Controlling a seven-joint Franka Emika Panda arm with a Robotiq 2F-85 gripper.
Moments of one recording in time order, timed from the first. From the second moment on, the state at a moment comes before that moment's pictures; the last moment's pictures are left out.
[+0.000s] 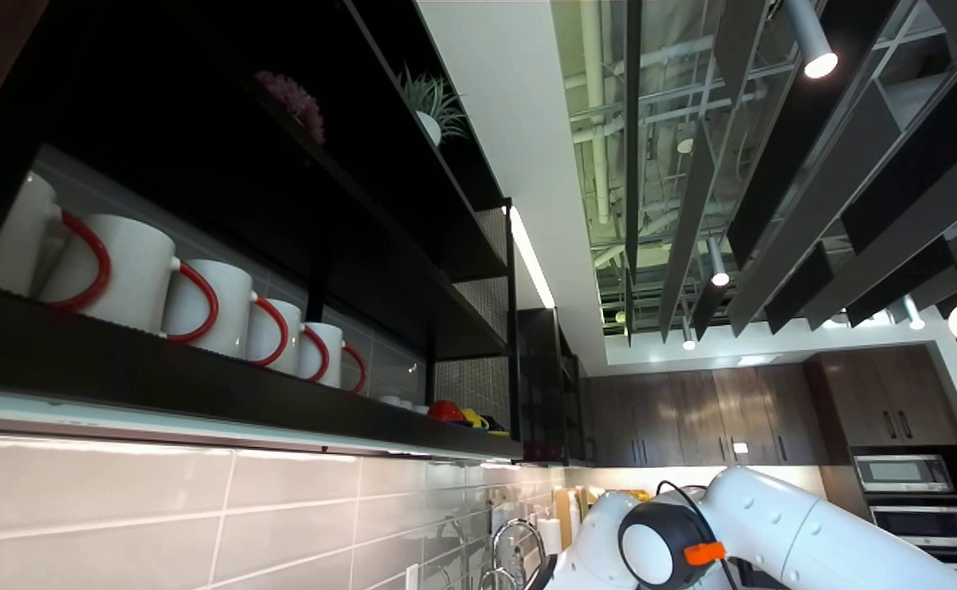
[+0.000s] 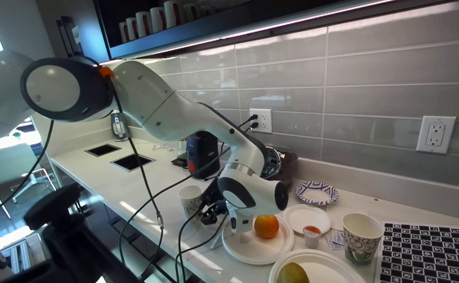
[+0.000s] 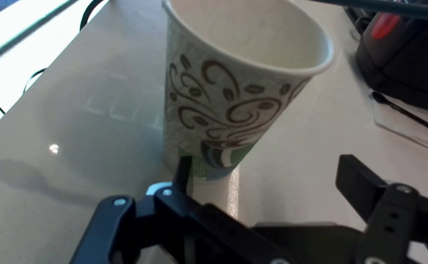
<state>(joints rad) -0.43 1.00 -0.19 -1.48 0.95 1.56 0.18</state>
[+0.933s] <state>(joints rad) -0.39 1.08 -0.20 -1.40 0.87 1.48 0.32</state>
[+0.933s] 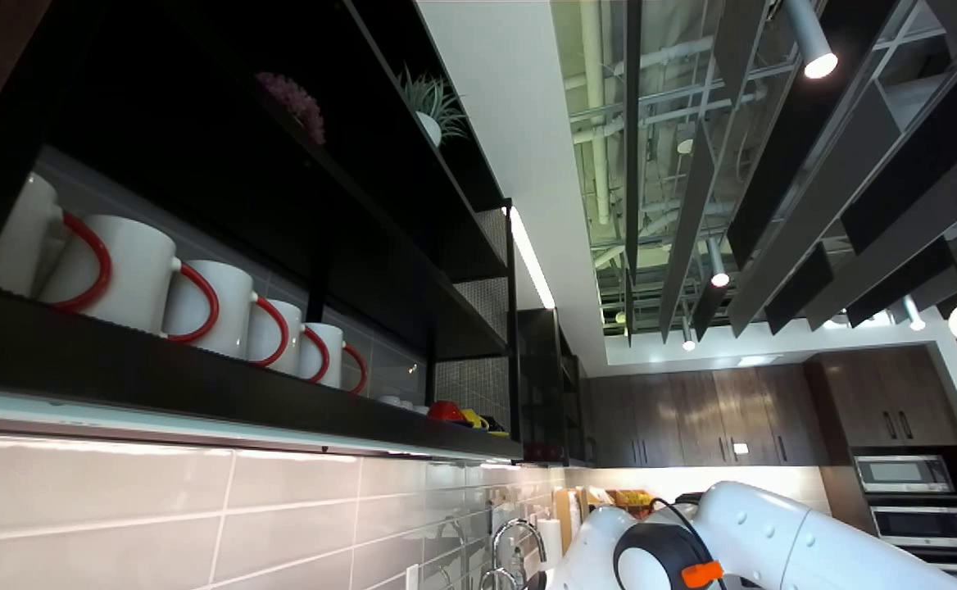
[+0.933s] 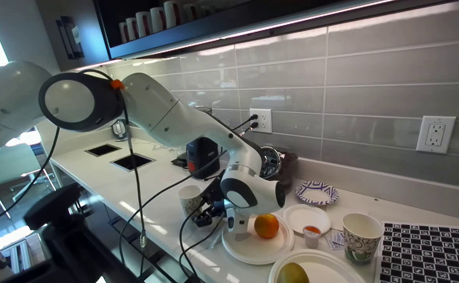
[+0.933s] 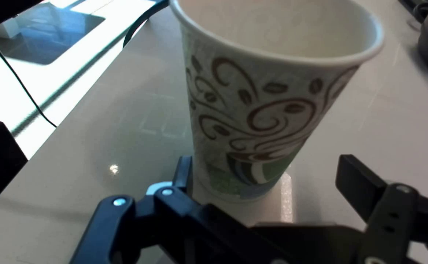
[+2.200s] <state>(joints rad) -0.35 1.09 -0.18 -1.39 0.76 1.46 0.33</state>
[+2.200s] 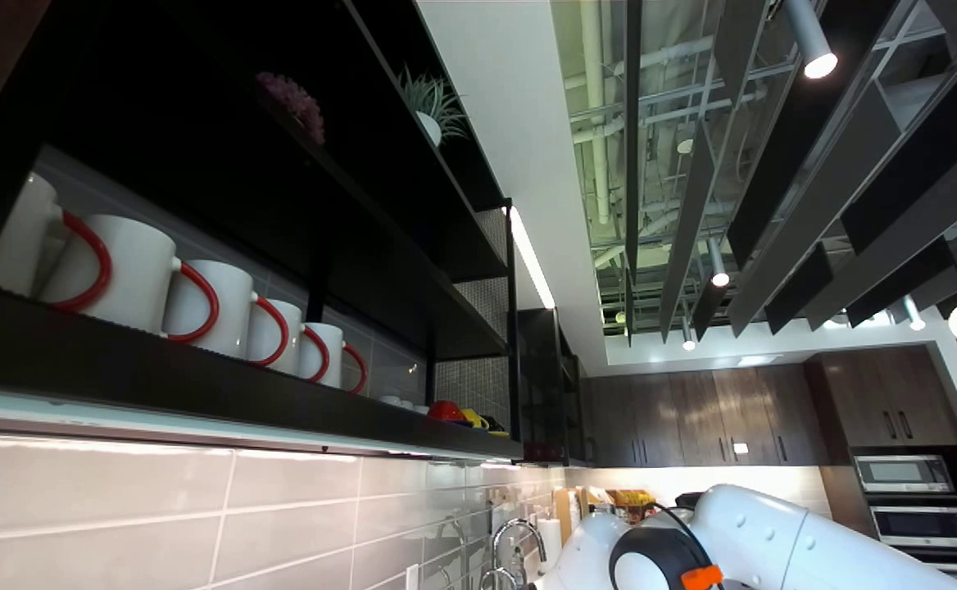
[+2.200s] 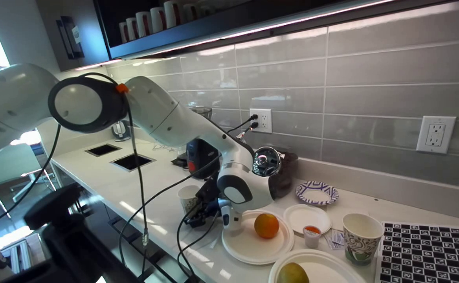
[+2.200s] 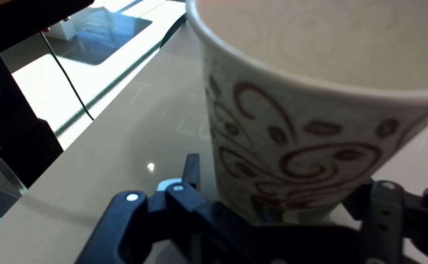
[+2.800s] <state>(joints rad) -0.35 1.09 -0.18 -1.37 0.76 1.47 0.33</state>
